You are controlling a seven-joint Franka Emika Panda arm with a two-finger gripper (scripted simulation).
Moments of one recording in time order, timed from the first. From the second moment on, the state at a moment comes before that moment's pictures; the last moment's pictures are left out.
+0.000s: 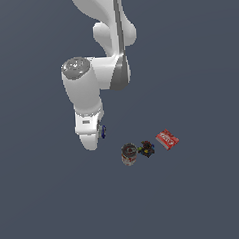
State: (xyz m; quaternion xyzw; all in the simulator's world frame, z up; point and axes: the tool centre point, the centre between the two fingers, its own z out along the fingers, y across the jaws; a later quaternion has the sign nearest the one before) arm 0.007 -0.097 0.161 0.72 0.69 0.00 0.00
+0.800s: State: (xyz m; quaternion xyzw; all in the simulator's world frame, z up) arm -0.036 -0.053 0.304 0.72 0.69 0.00 0.00
